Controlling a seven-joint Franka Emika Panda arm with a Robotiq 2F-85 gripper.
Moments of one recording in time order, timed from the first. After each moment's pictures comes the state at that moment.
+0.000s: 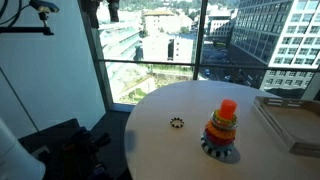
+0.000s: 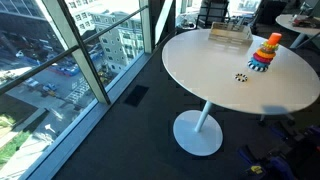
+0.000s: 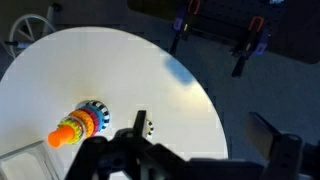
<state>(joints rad) 0.01 -0.64 0.03 -2.31 -0.19 1.57 -0.22</state>
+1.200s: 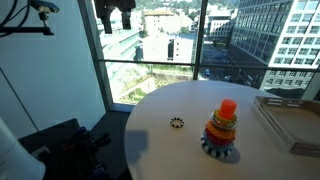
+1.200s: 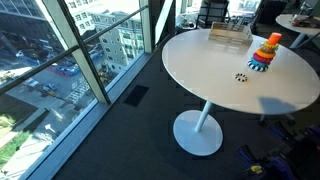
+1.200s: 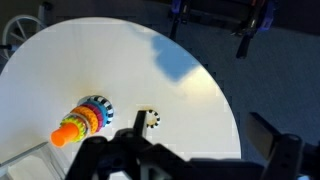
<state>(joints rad) 0.01 -0.57 -0.01 -2.31 -0.19 1.67 -0.15</state>
